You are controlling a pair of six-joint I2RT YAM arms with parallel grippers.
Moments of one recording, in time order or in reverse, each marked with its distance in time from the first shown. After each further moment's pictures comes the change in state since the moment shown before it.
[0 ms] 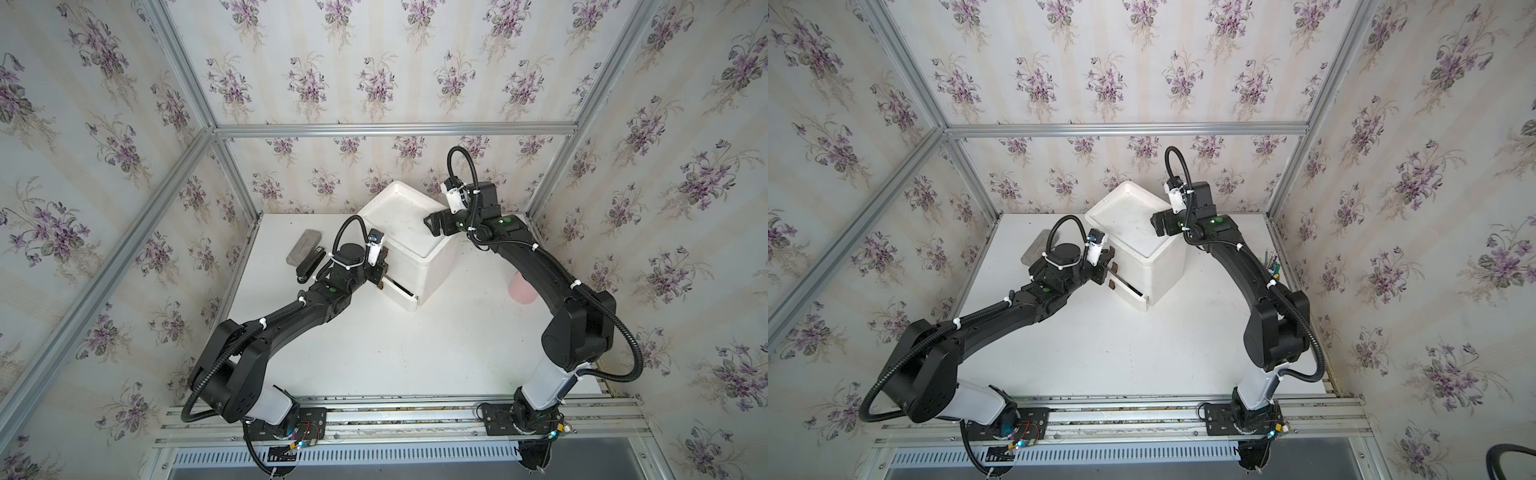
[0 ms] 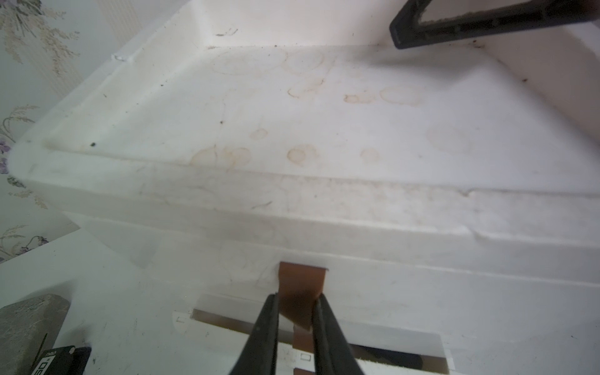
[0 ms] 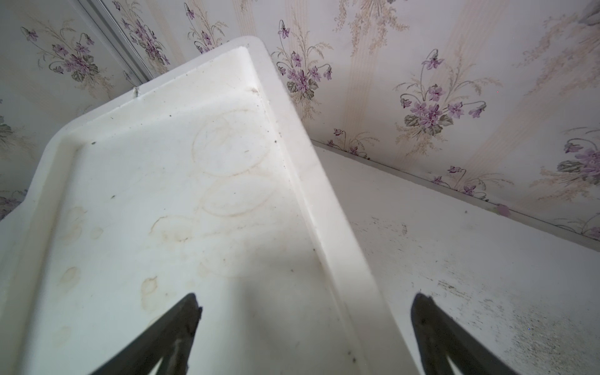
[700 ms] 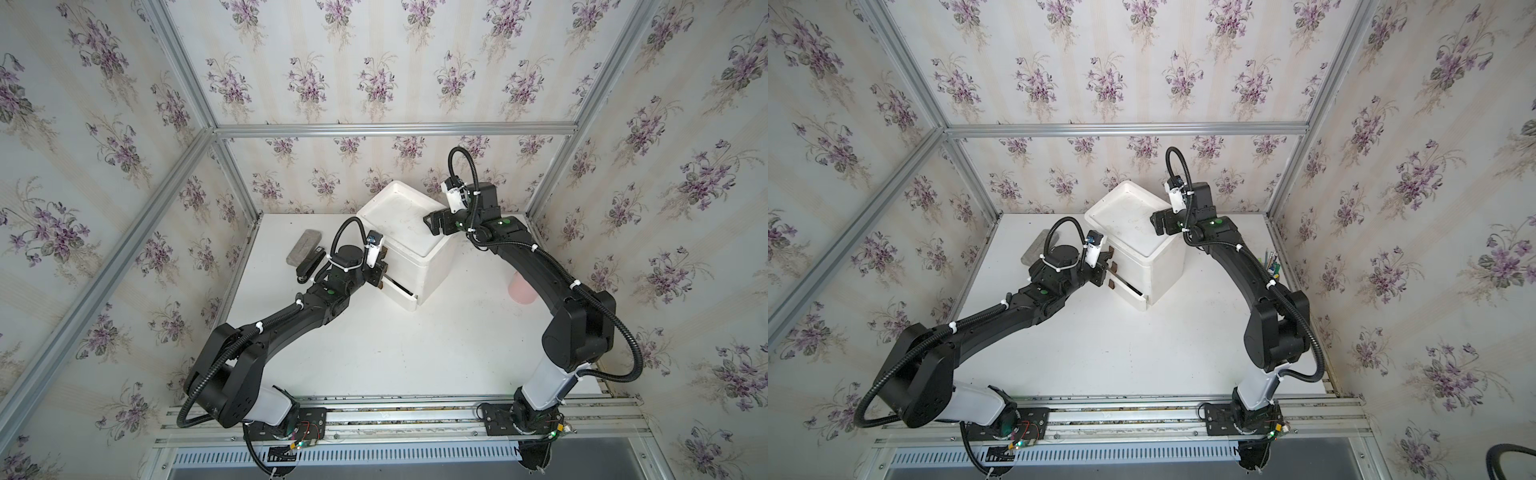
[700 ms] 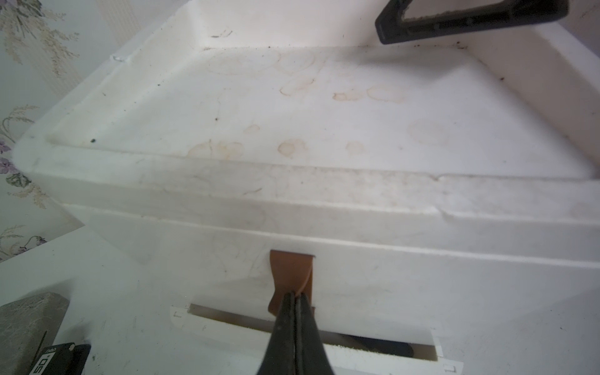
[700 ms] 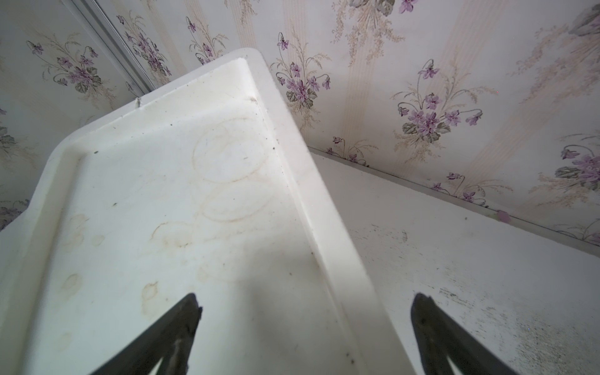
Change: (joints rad) left arm 0.000 -0.032 -0.030 0.000 0.010 0.000; right arm 0.000 -0.003 -0.019 0.043 0.003 0.013
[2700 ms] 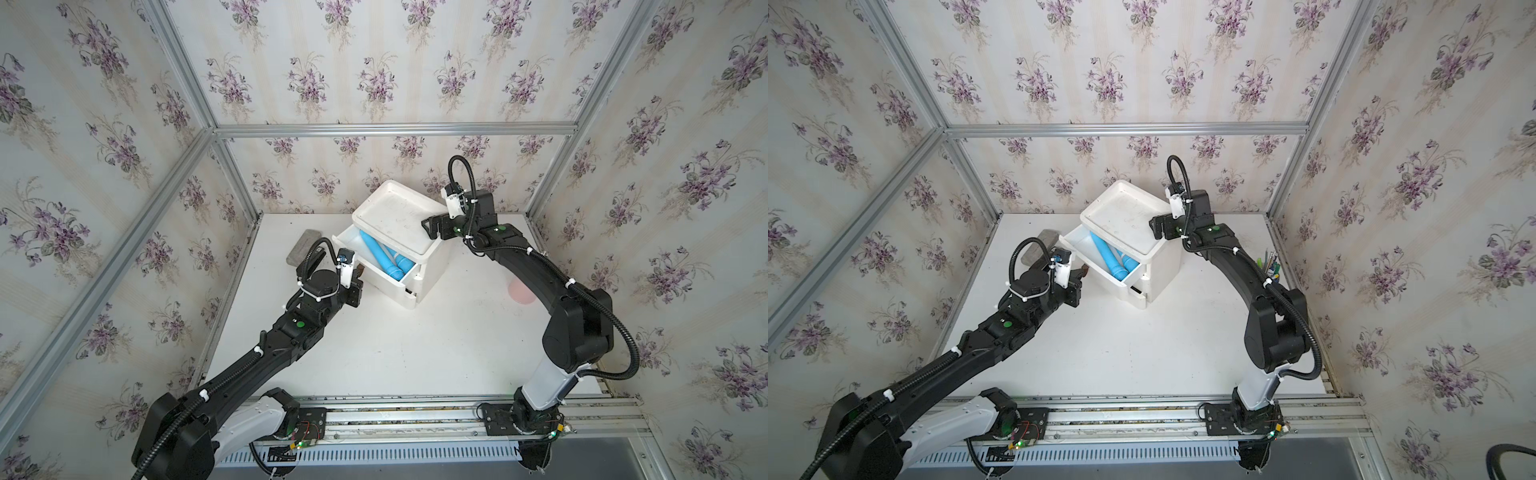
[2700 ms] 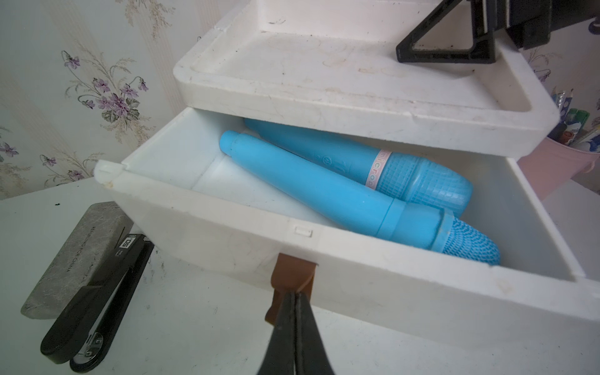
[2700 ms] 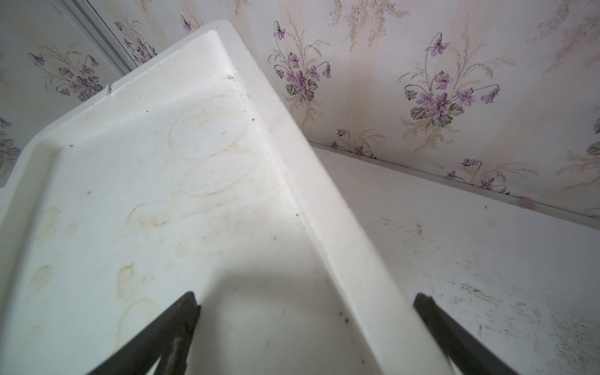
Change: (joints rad) left arm -0.002 -0.409 -0.214 -0.195 -0.124 -0.129; right arm 0.001 -0.010 -0.103 0.092 -0.004 0.054
